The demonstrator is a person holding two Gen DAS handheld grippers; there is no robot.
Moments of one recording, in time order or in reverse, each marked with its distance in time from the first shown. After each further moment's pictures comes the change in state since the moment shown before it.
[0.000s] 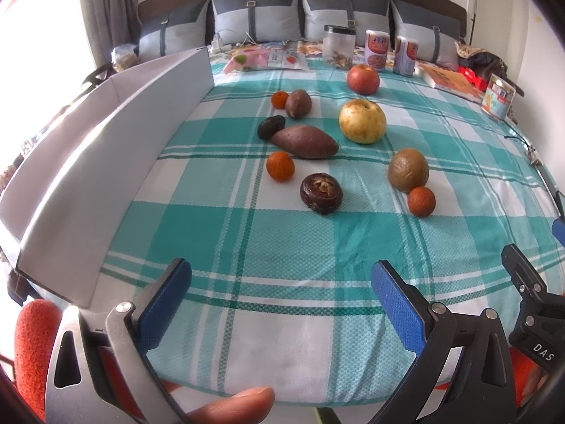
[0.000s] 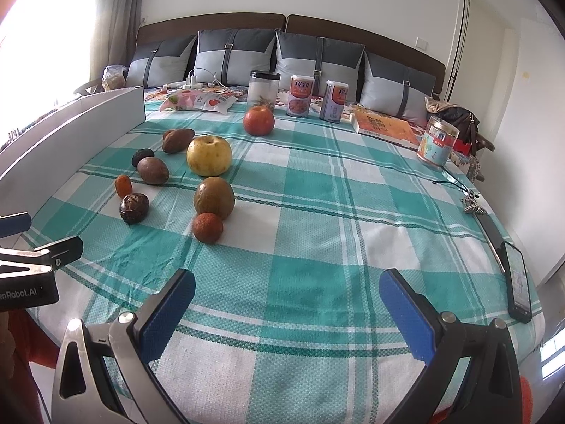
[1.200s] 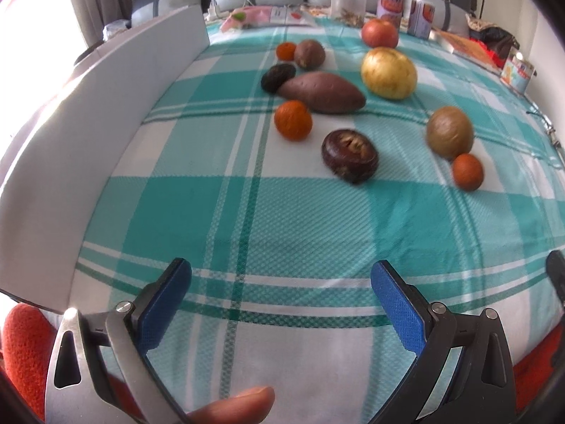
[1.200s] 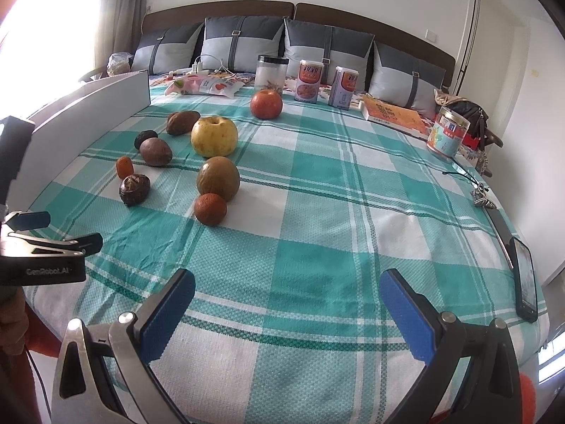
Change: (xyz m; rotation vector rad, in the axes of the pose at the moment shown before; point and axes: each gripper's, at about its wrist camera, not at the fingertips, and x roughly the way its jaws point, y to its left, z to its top) left arm 0.059 0.008 -0.006 0.025 0.132 0.029; right arm 0.013 0.005 -0.008 -0.023 0.058 0.026
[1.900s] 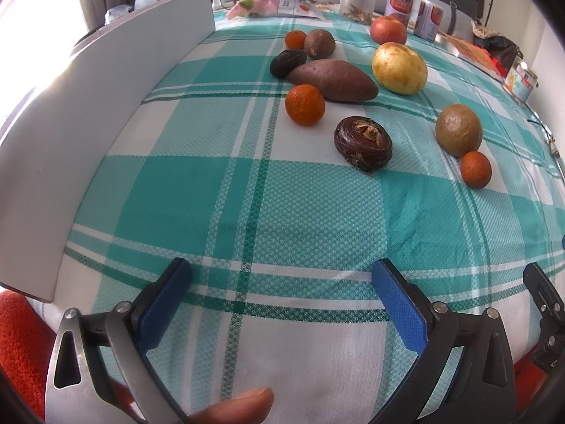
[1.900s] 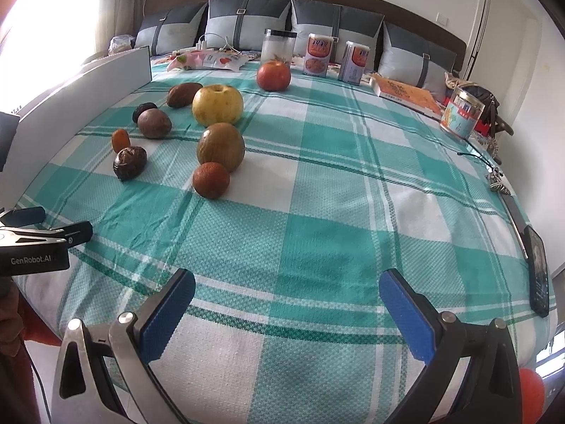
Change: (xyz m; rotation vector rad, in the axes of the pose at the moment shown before) left arm 0.005 0.011 -0.007 -0.045 0.013 -0.037; right arm 0.027 0.003 -0.008 -0.012 0.094 0.026
